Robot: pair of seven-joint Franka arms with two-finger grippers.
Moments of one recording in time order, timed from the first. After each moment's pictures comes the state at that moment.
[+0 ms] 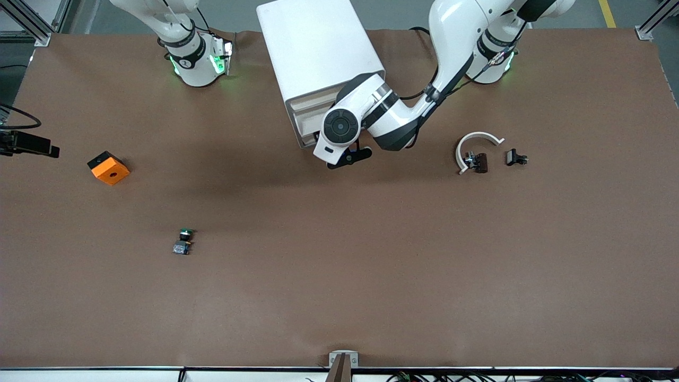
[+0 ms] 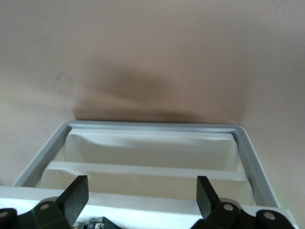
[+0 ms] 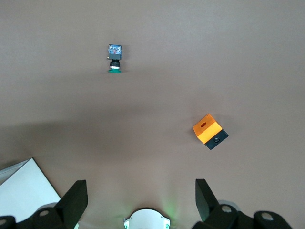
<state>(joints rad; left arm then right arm) -0.53 0.65 -0.42 -1.53 -0.20 1.84 -1.15 -0.09 0.27 -0.04 -1.18 0.02 1.24 -0.07</state>
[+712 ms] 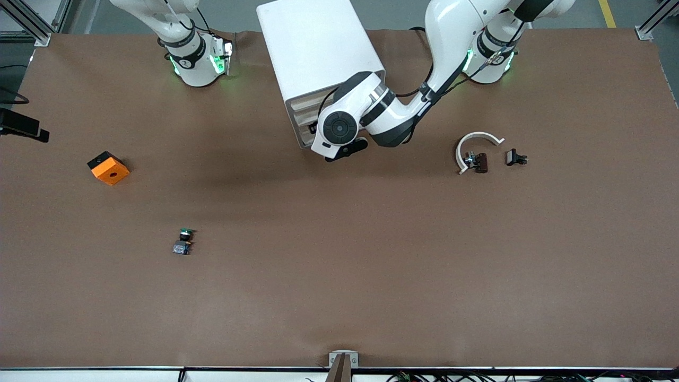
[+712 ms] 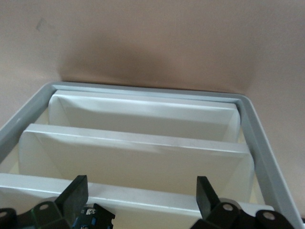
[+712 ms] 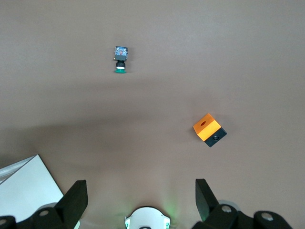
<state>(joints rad) -0.55 0.66 -0.42 -1.55 -0.31 1.84 -1.18 -0.09 0.20 -0.03 -1.17 0.02 1.20 -0.07</state>
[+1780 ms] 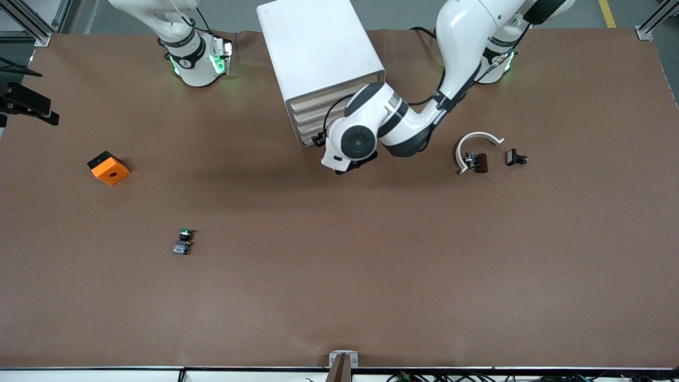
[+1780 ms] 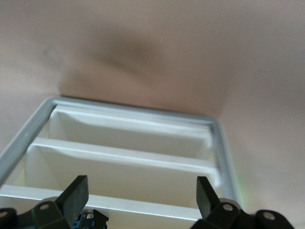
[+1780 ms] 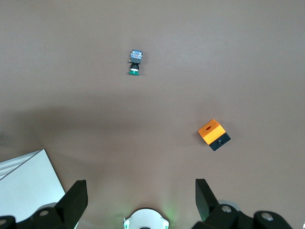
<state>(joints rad) -0.45 0.66 -0.41 -1.50 -0.33 1.85 -1.18 -0.02 0.13 -0.02 -1.21 0.01 1.22 -0.06</state>
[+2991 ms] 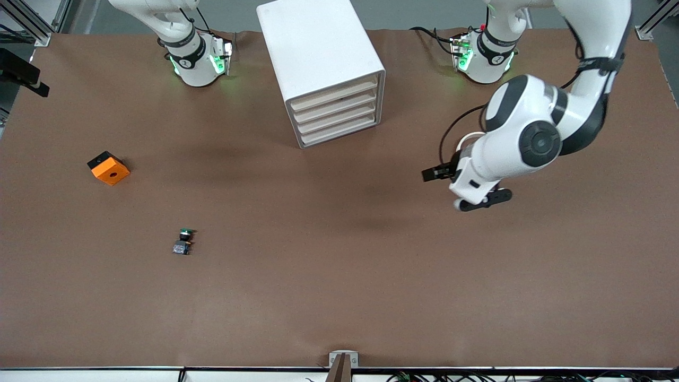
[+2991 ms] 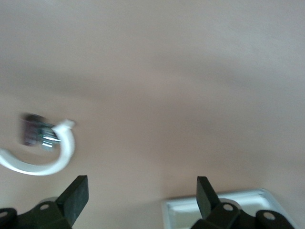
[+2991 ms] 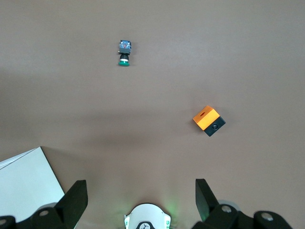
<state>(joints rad) 0.02 0.26 -0.41 -1.76 -0.10 1.82 -0.58 -0.02 -0.12 -0.09 -1.50 0.01 1.31 -0.07</state>
